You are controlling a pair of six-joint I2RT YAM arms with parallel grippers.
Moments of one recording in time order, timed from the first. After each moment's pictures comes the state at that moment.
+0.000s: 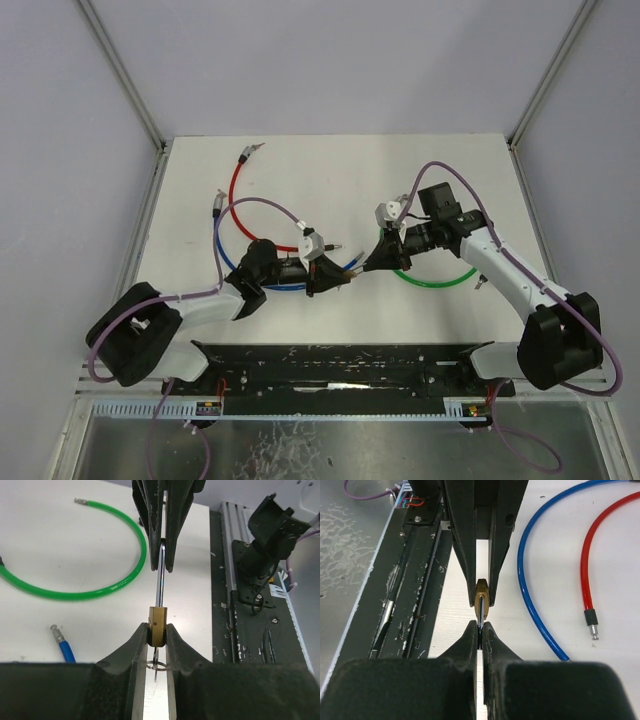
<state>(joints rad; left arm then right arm) -0.72 1.36 0.46 0.90 0.71 -0.15 0.38 1.33 1.02 -0.70 -1.21 -0.89</state>
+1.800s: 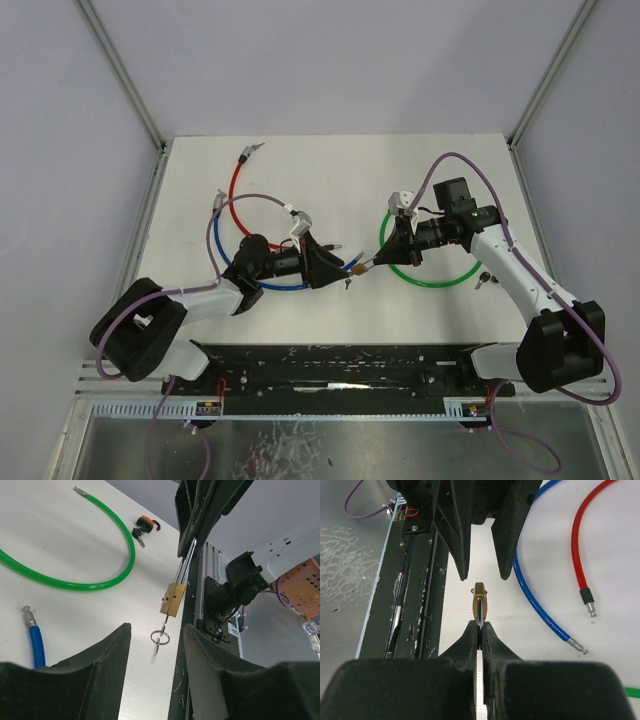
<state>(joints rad) -0.63 1.40 0.46 0.98 0.72 -0.55 0.27 1.32 1.05 -0.77 -1.22 -0.83</state>
